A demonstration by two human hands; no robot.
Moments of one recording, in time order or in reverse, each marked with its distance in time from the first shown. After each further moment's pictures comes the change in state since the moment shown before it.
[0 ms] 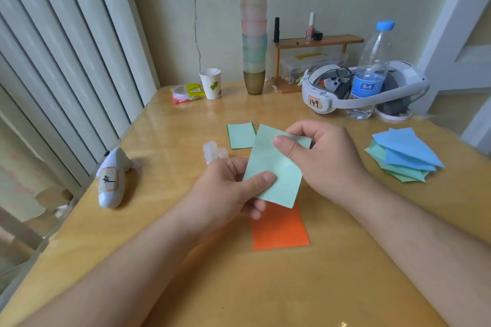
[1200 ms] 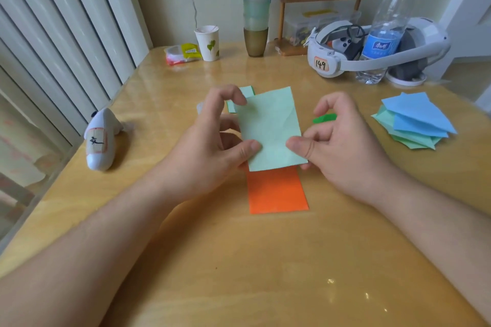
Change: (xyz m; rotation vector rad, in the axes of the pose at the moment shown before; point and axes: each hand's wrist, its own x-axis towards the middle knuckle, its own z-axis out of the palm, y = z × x) left_hand -0.001 -0.007 -0.020 0.299 0.048 0.314; right_hand -0.032 0.028 -0.010 0.129 -0.159 0.079
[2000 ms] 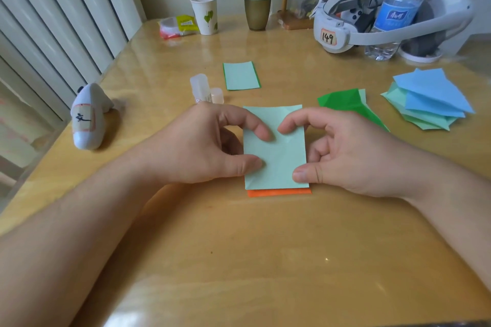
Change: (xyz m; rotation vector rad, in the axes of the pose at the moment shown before) left_hand -0.002 -0.004 -0.009 0.236 -0.265 -0.126; right_hand -0.015 -0.012 -0.014 -0.121 -0.442 0.172
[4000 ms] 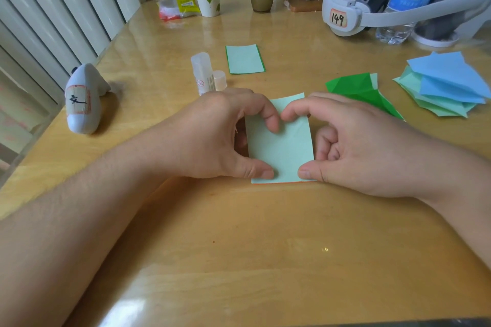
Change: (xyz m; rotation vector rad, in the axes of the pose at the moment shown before) left_hand 0.001 0.006 0.008 0.298 0.006 0.136; right_hand -0.002 -0.003 0.007 -0.339 0.018 -0.118
